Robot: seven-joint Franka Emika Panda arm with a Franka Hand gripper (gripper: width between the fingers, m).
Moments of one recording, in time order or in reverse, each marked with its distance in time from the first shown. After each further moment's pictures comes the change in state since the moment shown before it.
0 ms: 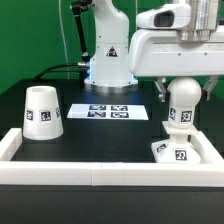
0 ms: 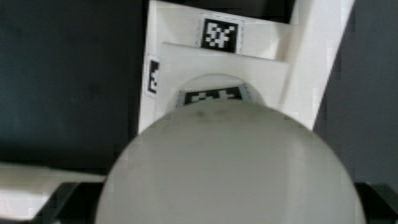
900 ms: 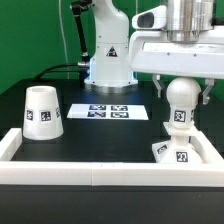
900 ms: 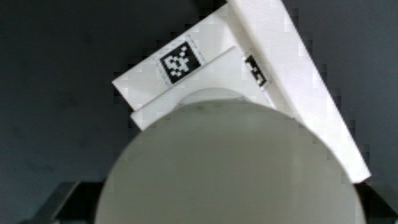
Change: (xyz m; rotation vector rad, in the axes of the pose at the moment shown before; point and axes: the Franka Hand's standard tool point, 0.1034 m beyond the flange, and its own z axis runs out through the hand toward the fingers) arm 0.000 0.001 0.000 0.032 -0.015 0.657
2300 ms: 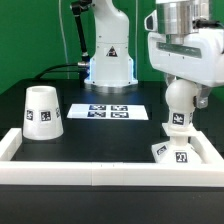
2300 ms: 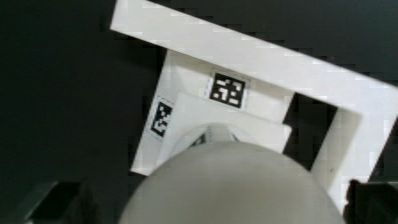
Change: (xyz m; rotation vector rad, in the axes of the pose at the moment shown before) arm -0.009 -0.004 0.001 0.033 -0.084 0.517
